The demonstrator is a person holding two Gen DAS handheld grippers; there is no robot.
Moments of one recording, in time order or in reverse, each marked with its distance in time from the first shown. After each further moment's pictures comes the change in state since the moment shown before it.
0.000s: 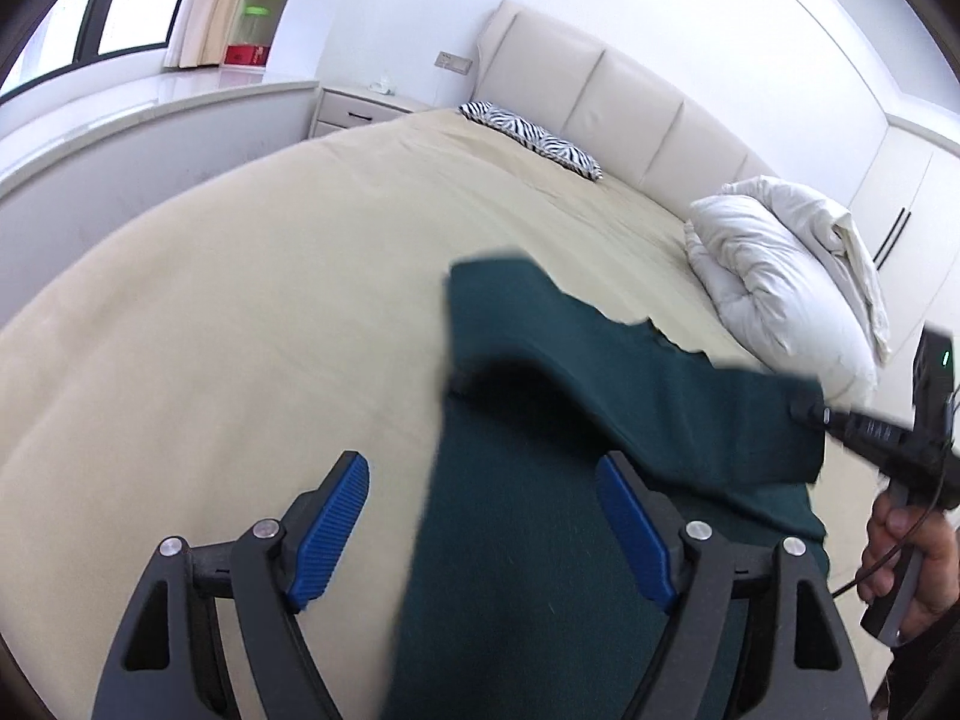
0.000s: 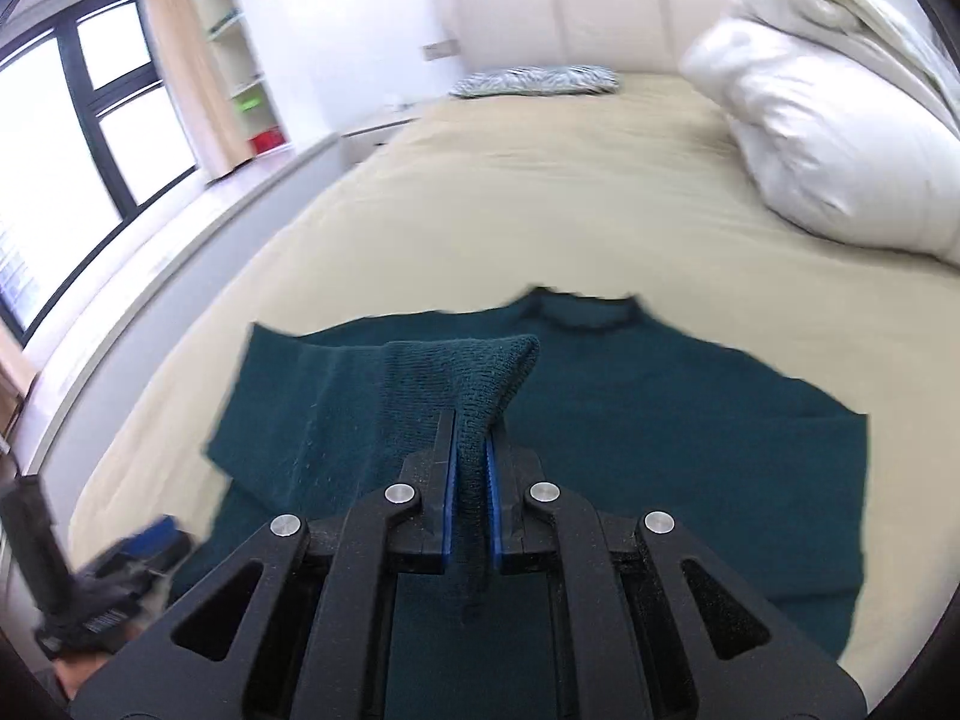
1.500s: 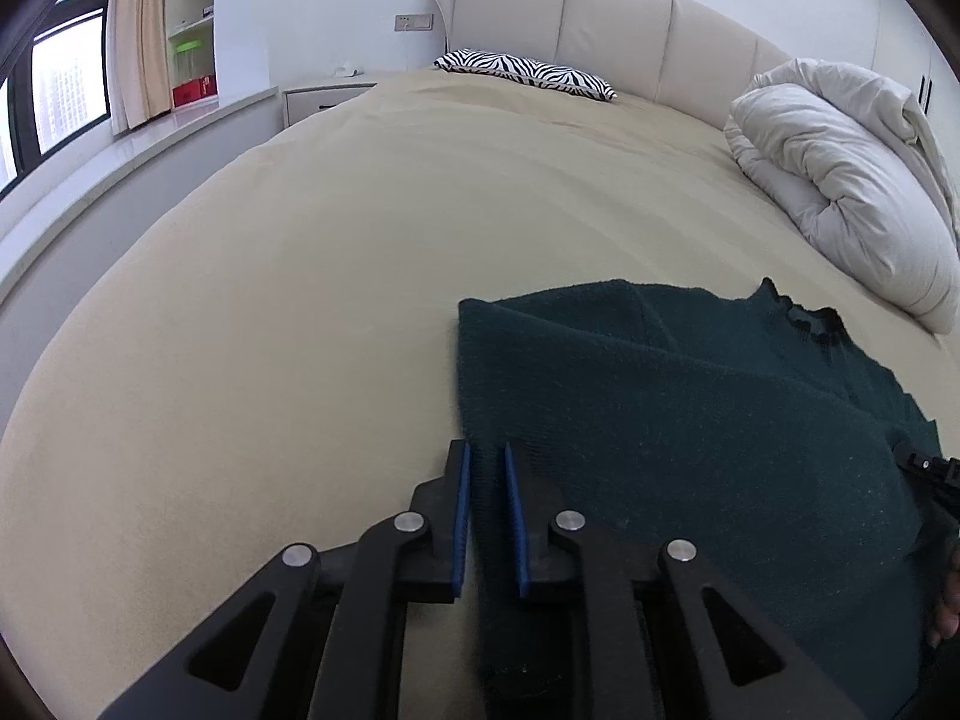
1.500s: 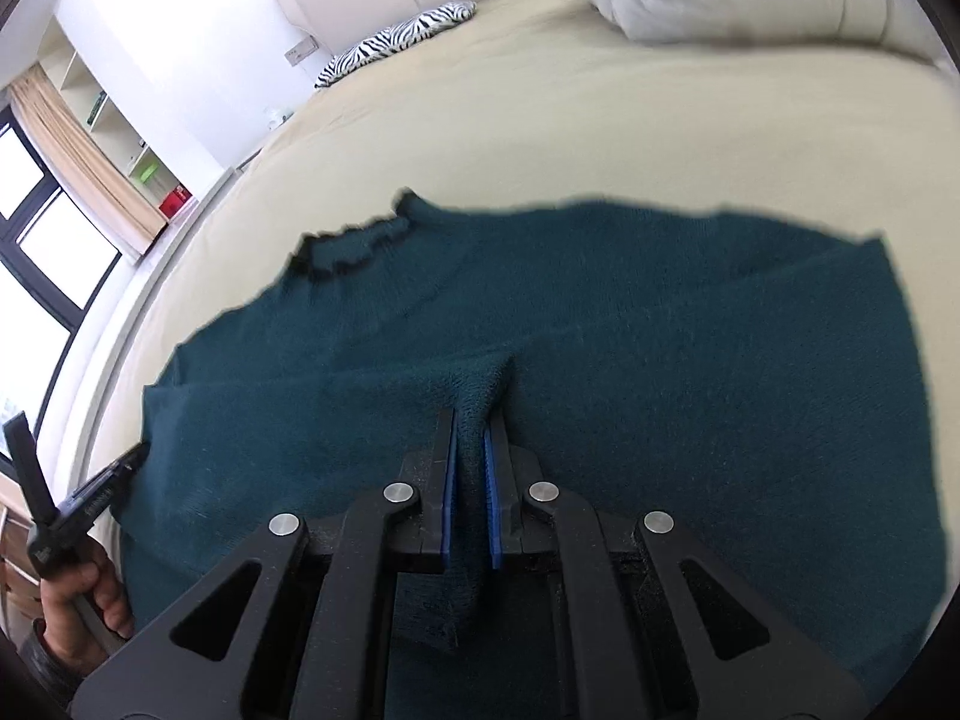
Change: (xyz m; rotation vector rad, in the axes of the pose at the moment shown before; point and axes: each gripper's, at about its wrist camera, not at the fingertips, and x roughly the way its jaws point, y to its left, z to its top) left arm 0.135 0.005 0.065 0.228 0.133 0.138; right arm 0.102 -0.137 -0.047 0.335 0.060 0.003
